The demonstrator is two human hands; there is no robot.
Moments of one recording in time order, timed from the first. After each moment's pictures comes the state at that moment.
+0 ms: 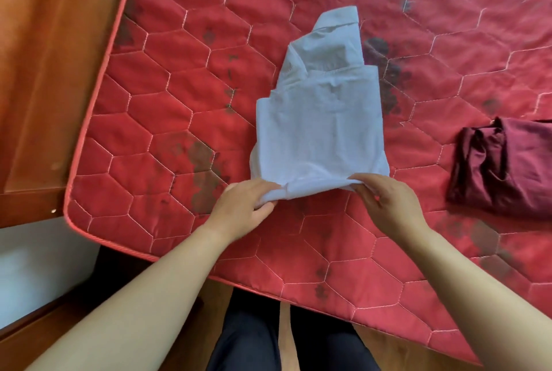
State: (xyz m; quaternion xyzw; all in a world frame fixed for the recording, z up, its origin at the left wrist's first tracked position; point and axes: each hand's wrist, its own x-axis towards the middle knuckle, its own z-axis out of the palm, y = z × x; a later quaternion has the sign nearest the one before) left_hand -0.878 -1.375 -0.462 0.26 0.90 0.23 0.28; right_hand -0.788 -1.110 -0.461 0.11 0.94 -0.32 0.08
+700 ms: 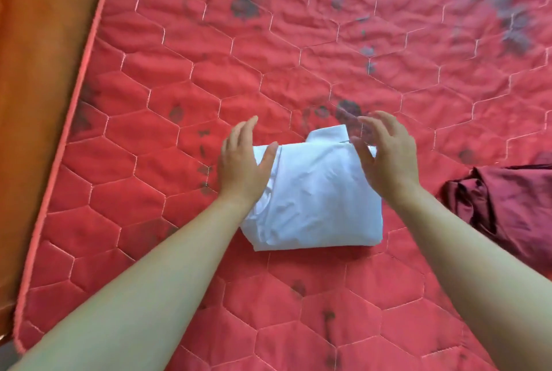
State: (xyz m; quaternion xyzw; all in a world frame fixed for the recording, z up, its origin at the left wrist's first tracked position) left_hand -1.046 -1.259 -0.470 0.12 0.92 0.34 0.14; right_hand -0.953 -1.043 -0.471 0.21 0.94 -0.24 -0.08
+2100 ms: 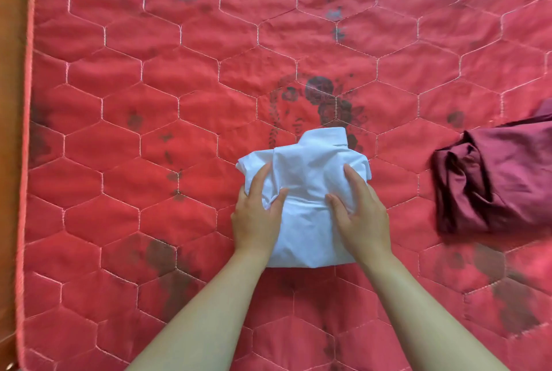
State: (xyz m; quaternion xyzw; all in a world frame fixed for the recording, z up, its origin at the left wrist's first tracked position) left_hand -0.953 -1.237 -0.505 0.04 0.92 0.30 0.24; right_hand -0.854 -1.101 -0.505 0.40 0.82 -0.40 -0.01
